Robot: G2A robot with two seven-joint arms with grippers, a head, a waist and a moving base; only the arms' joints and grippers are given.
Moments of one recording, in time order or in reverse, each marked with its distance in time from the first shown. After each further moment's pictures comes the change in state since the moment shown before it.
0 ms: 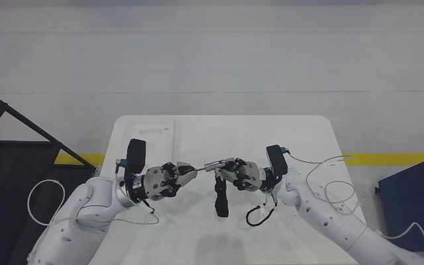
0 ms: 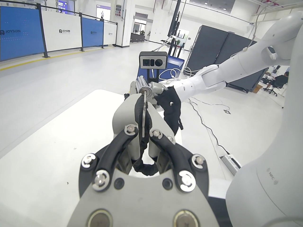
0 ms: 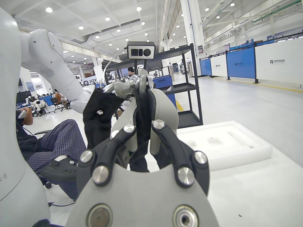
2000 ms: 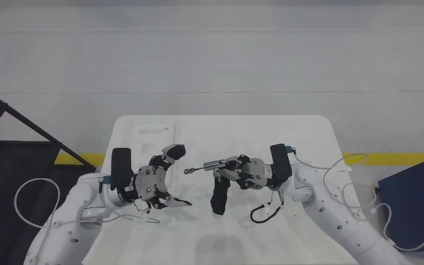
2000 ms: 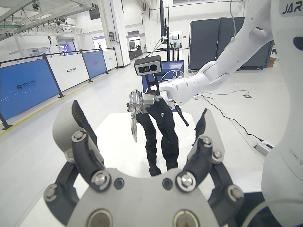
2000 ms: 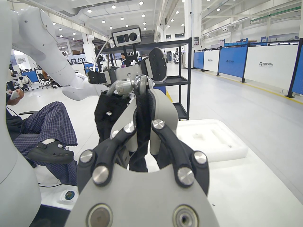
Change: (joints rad) left arm -0.023 0.002 -0.022 -0.004 0.434 -0.103 0.455; right arm -0.108 0.017 0.237 -0.160 -0.009 0.000 0.279
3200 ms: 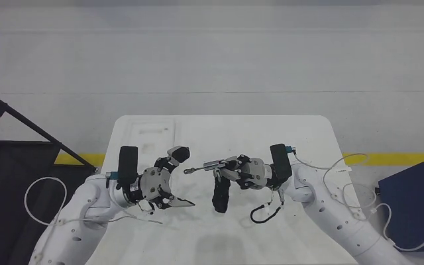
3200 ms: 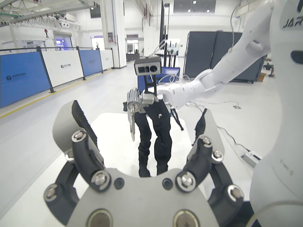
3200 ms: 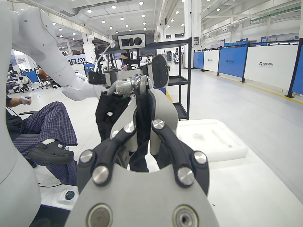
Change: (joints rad) left arm -0.012 -0.007 0.042 0.028 -0.095 0.000 -0.089; right arm 0.000 0.000 0.000 0.000 0.000 0.000 0.000
